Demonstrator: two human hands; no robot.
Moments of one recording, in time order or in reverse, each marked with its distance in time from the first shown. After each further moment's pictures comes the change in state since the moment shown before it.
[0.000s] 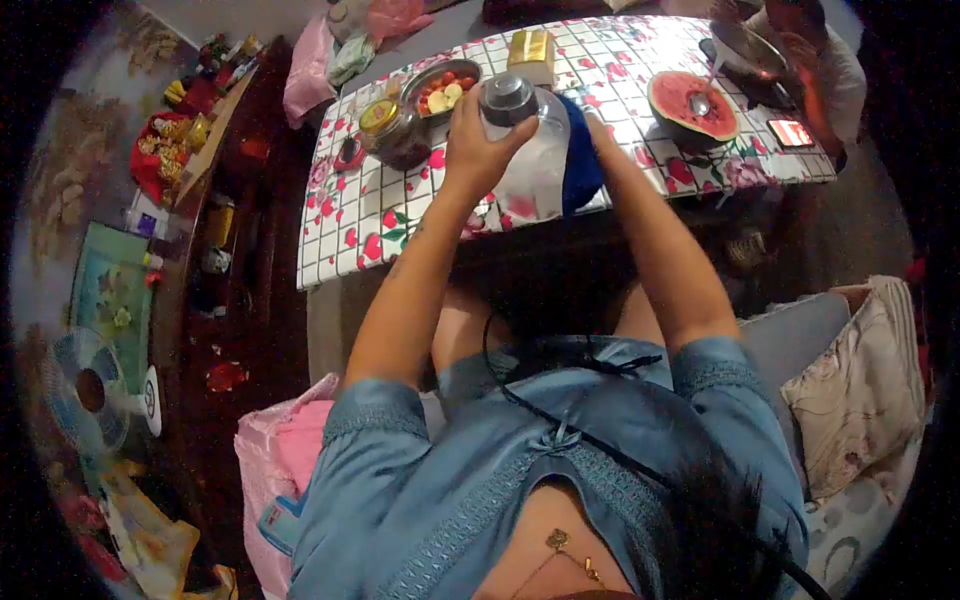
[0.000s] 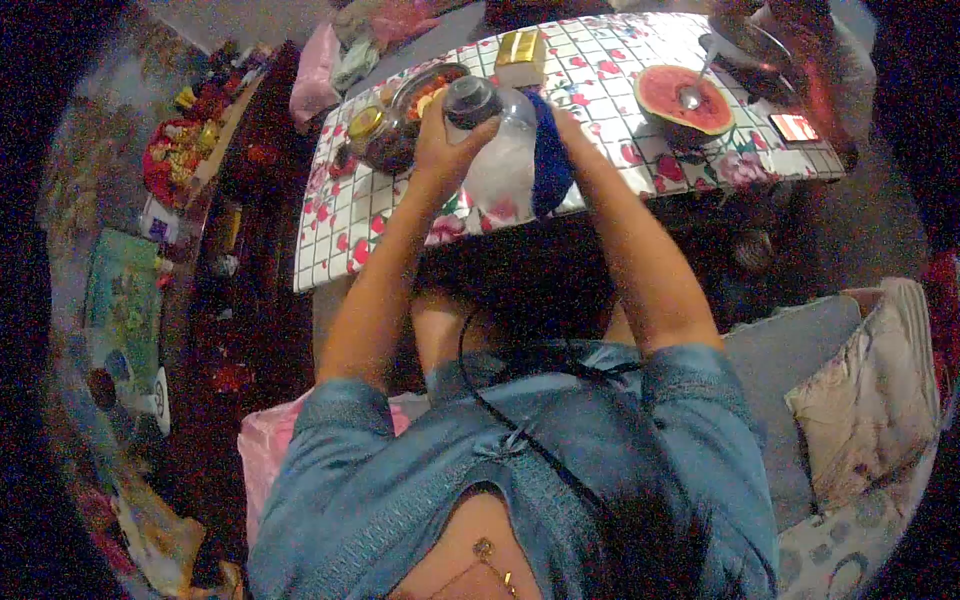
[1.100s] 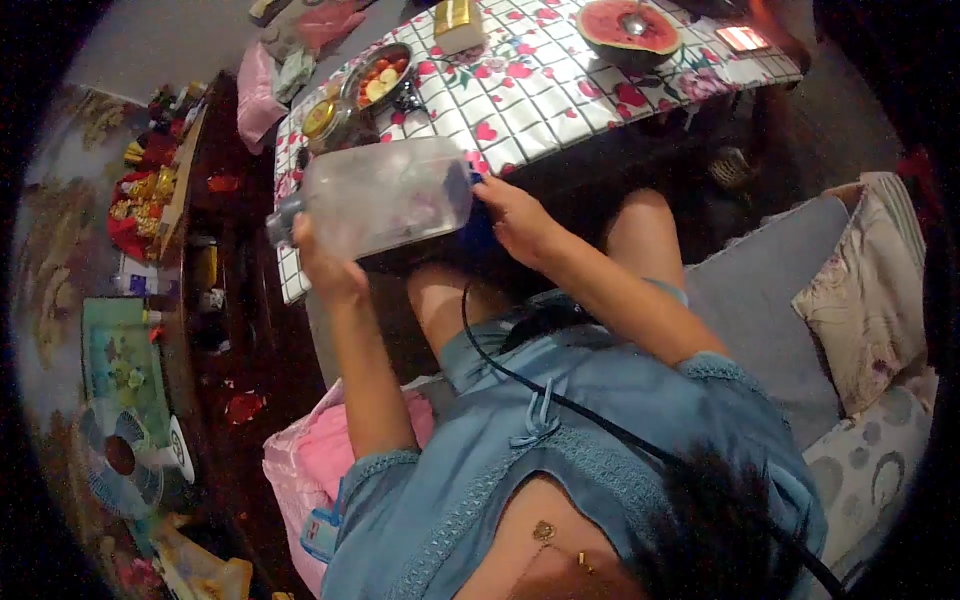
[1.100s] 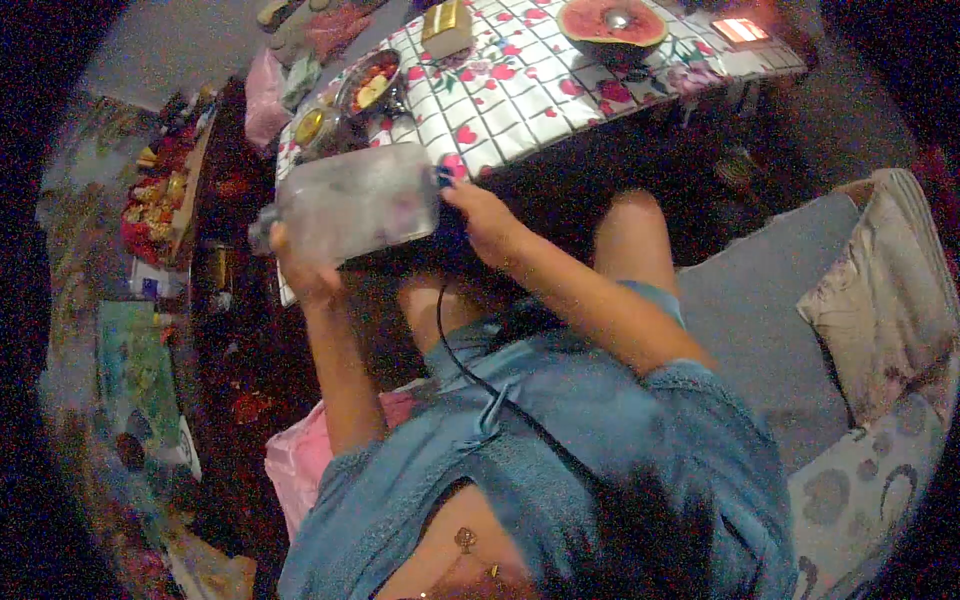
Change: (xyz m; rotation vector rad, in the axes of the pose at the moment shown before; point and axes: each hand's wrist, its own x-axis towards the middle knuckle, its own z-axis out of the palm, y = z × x) left_hand -0.126 -0.018 -0.120 -0.839 0.349 -0.468; right_hand -0.217 0.010 0.143 0.649 -0.013 0.124
